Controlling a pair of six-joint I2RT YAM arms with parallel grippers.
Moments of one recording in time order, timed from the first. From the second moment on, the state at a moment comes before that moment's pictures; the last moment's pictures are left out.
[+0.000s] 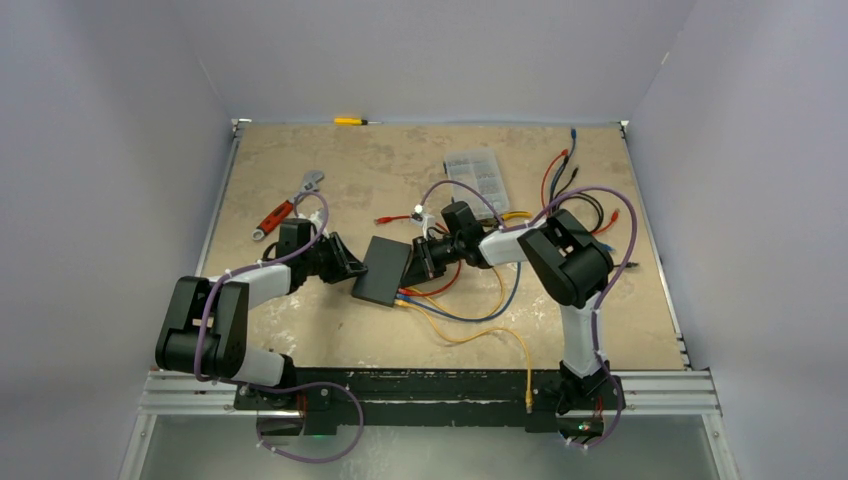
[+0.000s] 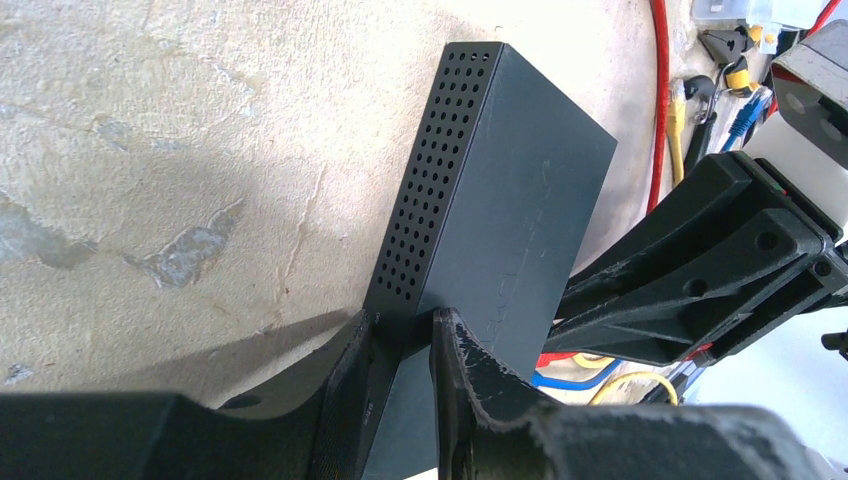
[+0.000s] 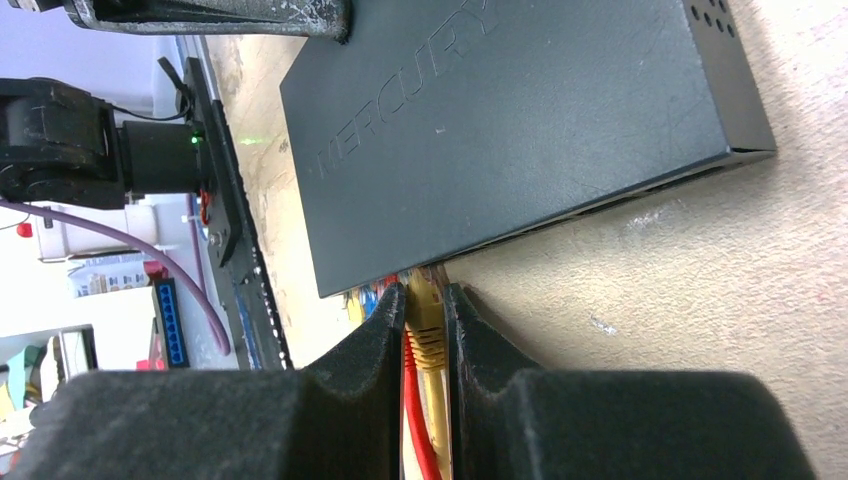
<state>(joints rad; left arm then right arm) -0.12 1.44 0.50 0.08 0.47 -0.63 0.62 2.04 1.02 0.23 -0.83 0.42</state>
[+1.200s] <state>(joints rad) -0.12 1.46 0.50 0.10 0.49 -0.65 0.61 2.00 0.99 0.18 -0.80 0.34</state>
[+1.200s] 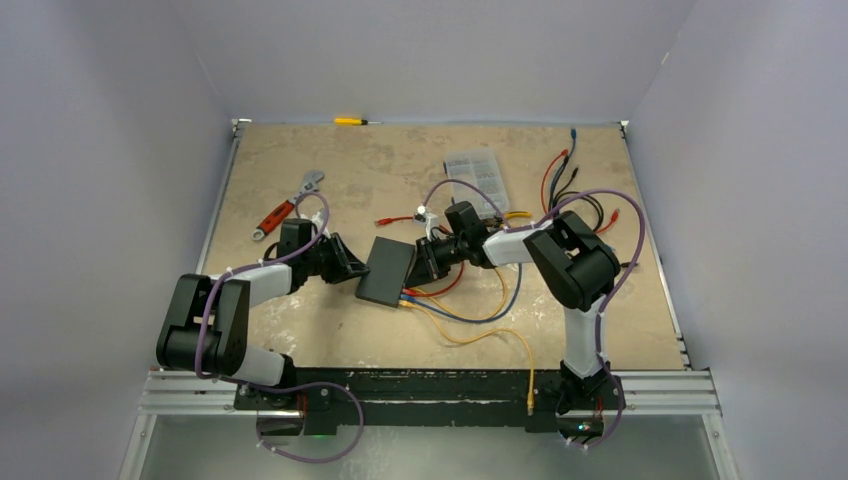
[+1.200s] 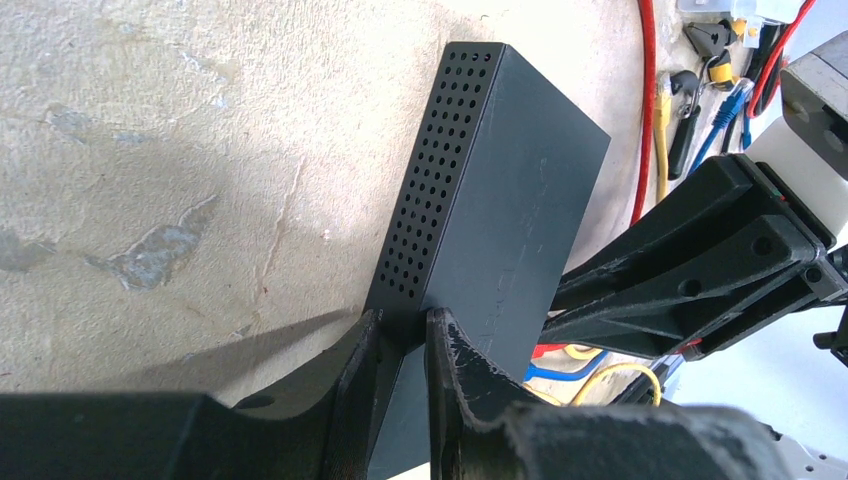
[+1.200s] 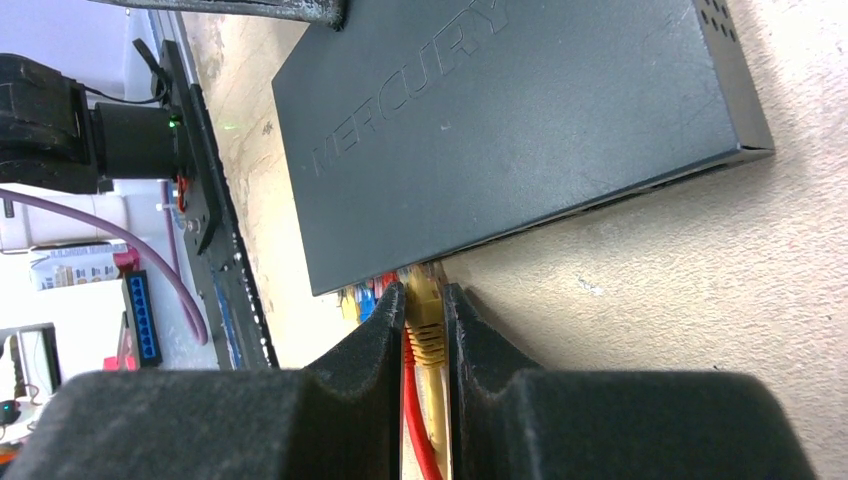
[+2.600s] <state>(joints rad) -0.12 1.47 0.50 0.11 0.51 -0.65 0.54 1.87 1.06 -0.07 -0.51 0.31</state>
